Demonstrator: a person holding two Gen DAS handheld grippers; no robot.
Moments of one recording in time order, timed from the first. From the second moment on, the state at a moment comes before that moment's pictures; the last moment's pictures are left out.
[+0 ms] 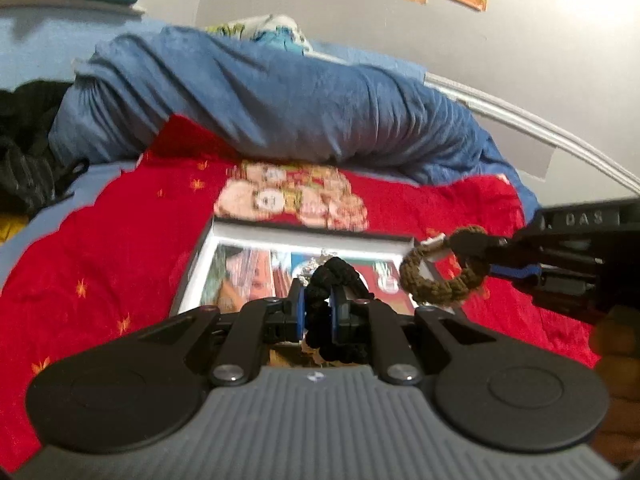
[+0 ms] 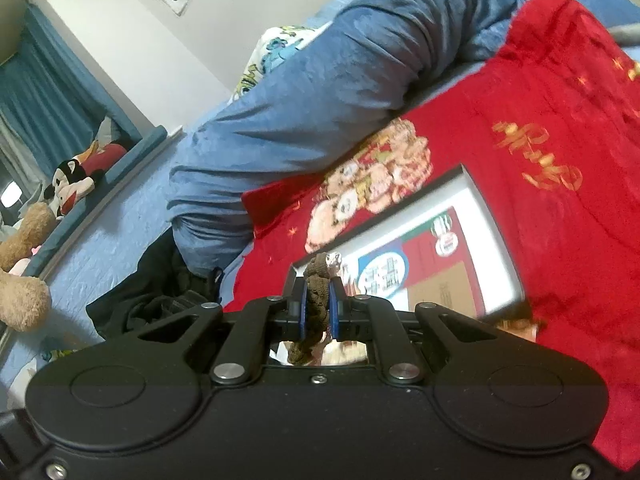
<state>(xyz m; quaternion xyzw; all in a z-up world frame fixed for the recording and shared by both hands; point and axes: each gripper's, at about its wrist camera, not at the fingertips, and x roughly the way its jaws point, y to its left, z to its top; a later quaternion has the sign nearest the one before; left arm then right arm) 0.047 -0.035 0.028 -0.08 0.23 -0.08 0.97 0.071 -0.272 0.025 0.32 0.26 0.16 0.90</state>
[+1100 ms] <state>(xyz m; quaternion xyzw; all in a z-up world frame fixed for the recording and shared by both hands) 0.159 -0.061 -0.023 -0.10 0.30 -0.12 0.94 0.167 -0.274 -0.046 0.29 0.35 0.10 0.89</state>
